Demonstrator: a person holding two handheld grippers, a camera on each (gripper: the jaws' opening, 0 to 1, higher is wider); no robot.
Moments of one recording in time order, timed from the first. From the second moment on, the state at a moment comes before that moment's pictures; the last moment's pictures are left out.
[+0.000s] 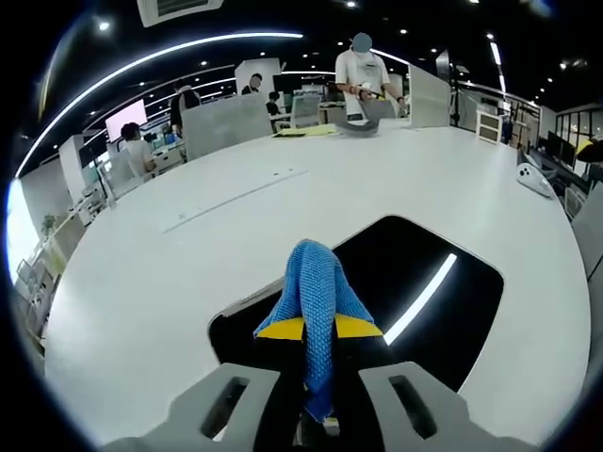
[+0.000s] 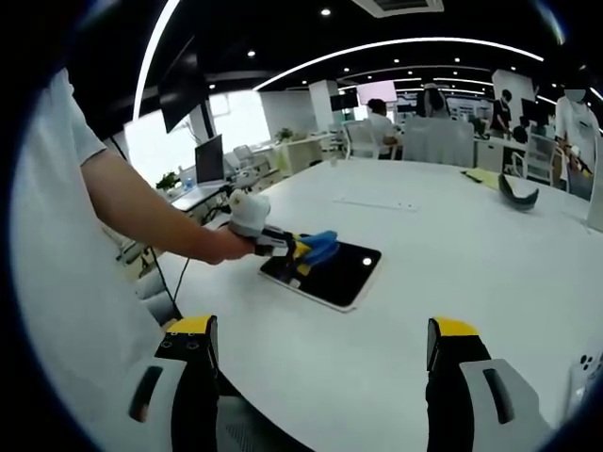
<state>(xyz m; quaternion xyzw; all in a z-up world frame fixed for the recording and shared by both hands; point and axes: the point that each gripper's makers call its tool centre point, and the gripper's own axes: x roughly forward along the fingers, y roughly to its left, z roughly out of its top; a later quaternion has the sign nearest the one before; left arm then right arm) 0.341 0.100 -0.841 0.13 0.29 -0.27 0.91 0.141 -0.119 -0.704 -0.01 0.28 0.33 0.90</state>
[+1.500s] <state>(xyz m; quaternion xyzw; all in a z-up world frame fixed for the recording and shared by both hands) 0.374 0.114 -0.841 0.13 0.28 -0.27 0.91 0.149 -0.128 -0.707 0.00 0.29 0.31 0.91</state>
